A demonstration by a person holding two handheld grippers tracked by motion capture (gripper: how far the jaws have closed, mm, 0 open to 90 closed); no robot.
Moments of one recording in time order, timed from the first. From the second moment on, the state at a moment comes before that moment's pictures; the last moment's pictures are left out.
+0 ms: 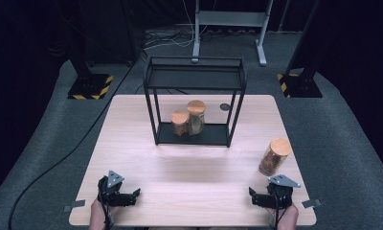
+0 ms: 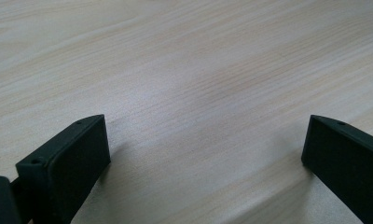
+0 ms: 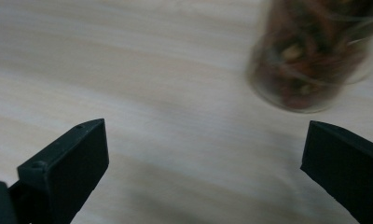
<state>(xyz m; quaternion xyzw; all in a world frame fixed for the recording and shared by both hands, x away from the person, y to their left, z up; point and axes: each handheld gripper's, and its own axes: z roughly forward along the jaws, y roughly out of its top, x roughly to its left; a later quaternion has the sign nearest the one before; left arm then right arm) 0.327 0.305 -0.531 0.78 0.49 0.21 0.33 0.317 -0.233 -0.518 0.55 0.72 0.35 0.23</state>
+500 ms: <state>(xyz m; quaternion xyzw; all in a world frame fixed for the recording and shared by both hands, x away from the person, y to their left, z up) 0.327 0.305 -0.531 0.78 0.49 0.20 0.33 0.352 -0.260 -0.471 0.55 0.67 0.39 0.32</state>
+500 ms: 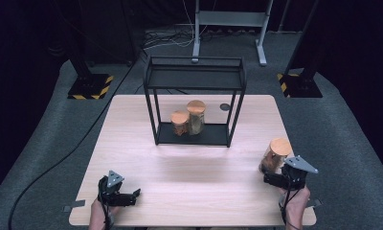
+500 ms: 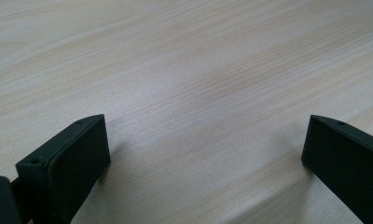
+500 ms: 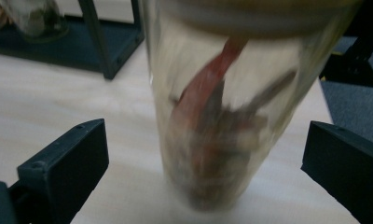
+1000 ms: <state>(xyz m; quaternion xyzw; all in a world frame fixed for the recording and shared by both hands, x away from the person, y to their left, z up) 0.327 0.305 -0.531 0.78 0.49 0.20 0.33 0.377 -0.259 -0.463 0.53 0.64 0.44 0.35</state>
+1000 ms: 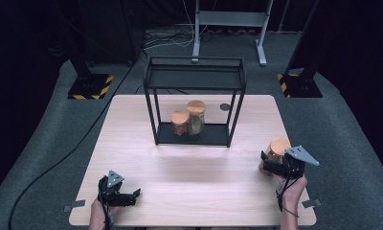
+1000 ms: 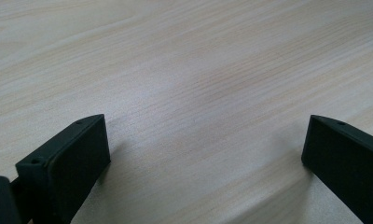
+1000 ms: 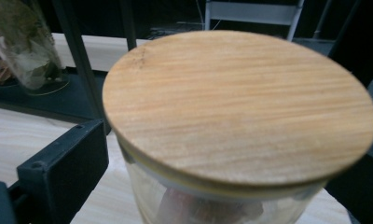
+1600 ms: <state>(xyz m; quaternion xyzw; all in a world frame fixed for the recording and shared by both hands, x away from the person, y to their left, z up) 0.327 0.305 -0.531 0.78 0.49 0.20 0.33 0.370 -0.264 -0.468 0.54 0.61 0.46 0.35</state>
